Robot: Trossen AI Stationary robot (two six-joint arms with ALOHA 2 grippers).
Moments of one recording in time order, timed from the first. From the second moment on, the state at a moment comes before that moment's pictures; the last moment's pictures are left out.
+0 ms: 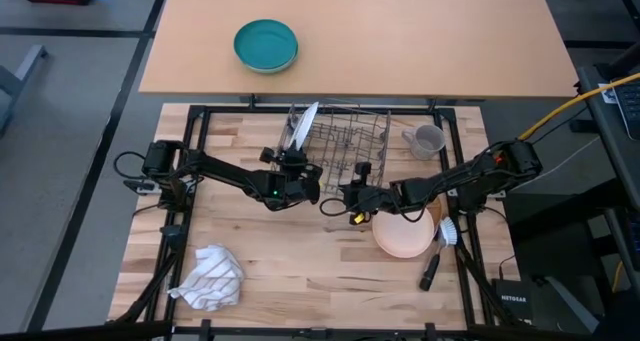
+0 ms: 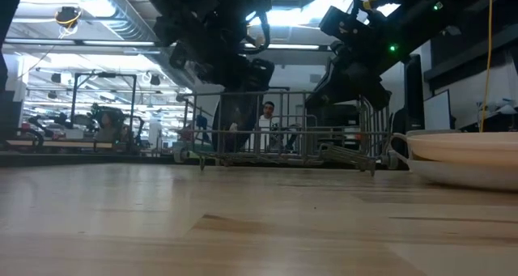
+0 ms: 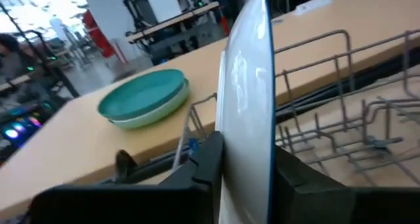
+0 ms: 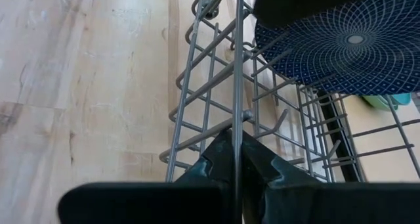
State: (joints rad) left arm -0.09 1.83 1.10 -0.12 -1.39 -0.56; right arm 0.16 1.54 0.75 0.13 0.57 -0.29
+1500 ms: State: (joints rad) left arm -0.17 1.76 1.10 -0.23 -1.26 -0.68; right arm 0.16 1.54 0.75 0.13 0.57 -0.29
